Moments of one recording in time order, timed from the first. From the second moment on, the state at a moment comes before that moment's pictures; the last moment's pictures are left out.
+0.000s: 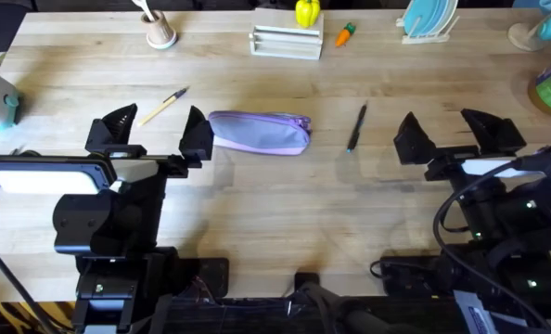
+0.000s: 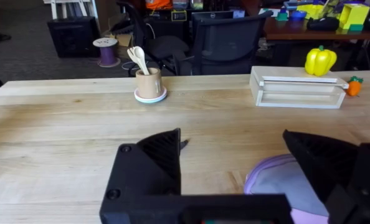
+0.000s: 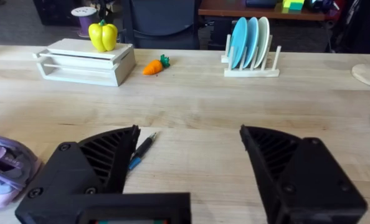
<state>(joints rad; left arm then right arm) 0.00 0.00 0.01 -0.02 0.01 0.00 0.00 0.00 0.01 -0.10 -0.02 0.01</state>
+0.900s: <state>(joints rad) 0.00 0.11 0.23 -0.39 0.03 0.03 0.00 0.13 0.21 -0.51 -0.09 0.04</state>
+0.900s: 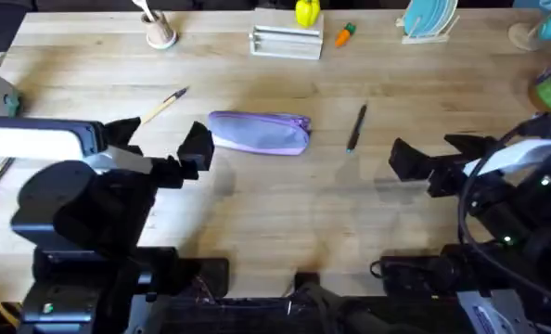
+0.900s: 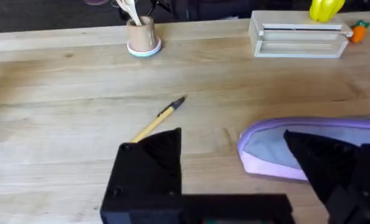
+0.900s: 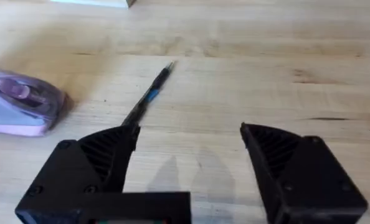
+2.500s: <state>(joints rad) 0.10 1.15 1.12 -1.03 0.37 1.00 0.00 1.12 1.17 -1.01 -0.53 0.05</state>
